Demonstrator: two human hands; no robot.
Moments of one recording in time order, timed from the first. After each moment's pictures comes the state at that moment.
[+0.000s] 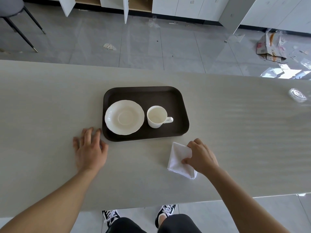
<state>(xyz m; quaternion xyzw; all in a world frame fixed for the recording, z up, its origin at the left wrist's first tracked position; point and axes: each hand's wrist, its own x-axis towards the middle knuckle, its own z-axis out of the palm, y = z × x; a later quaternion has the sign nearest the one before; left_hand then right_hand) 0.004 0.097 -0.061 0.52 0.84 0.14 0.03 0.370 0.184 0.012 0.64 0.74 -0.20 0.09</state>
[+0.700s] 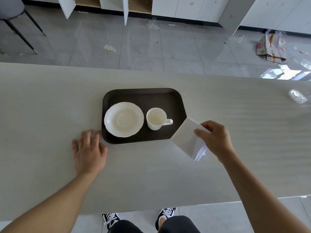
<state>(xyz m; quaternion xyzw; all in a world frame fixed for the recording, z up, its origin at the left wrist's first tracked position) 0.006 0.097 -0.056 0.52 0.84 0.14 0.03 0.384 0.227 0.065 0.68 0.61 -0.32 -0.24</state>
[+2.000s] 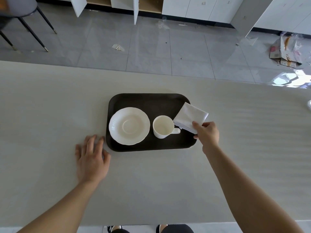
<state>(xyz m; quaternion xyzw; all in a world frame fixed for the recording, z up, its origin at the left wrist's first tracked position) 0.008 0.099 -0.052 0.52 0.84 0.13 0.02 0.332 0.298 0.009 0.78 0.41 -0.38 -0.27</state>
